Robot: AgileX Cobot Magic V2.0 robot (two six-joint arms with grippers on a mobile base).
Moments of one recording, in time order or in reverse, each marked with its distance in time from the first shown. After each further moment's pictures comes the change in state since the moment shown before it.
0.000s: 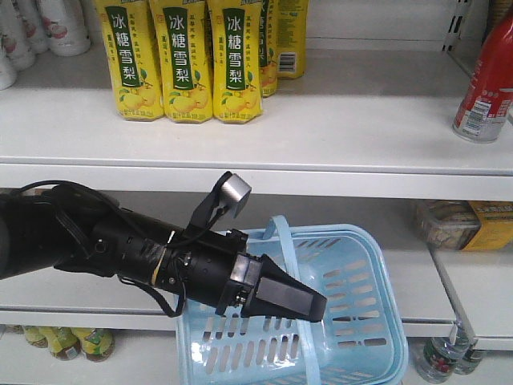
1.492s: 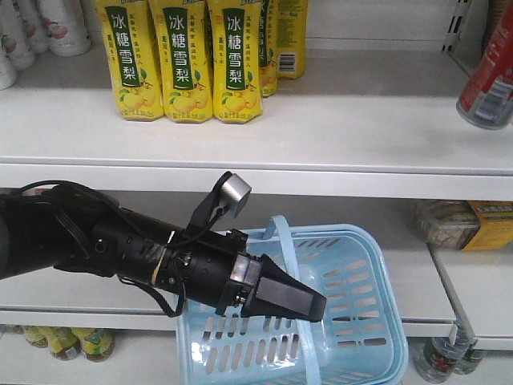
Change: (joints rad) left arm 0.000 0.000 0.000 0.000 0.000 0.000; right arm -0.001 -0.052 -0.060 -0.101 -0.158 0.127
